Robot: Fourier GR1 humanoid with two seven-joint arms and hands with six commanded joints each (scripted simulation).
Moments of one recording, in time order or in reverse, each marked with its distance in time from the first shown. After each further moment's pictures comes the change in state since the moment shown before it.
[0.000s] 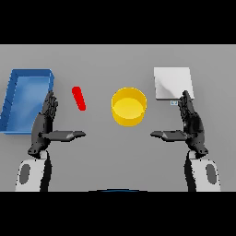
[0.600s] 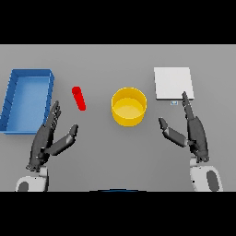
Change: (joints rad) left arm 0.180 0.051 -0.154 -0.242 -0.161 -0.019 0.022; right arm 0.072 -0.089 0.107 -0.106 0.258 -0.061 -0.093
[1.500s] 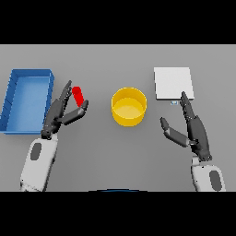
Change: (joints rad) left arm -0.421 0.006 0.115 0.522 0.004 -0.004 -0.032; right arm -0.003 -0.005 -0.016 -0.003 -0.085 0.069 -0.007
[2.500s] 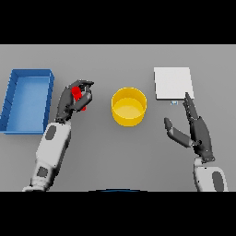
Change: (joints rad) left arm -0.259 -0.077 0.123 0.397 0.008 0.136 -0.188; right arm 0.014 -0.006 -0.018 -0.011 -0.026 0.007 0.002
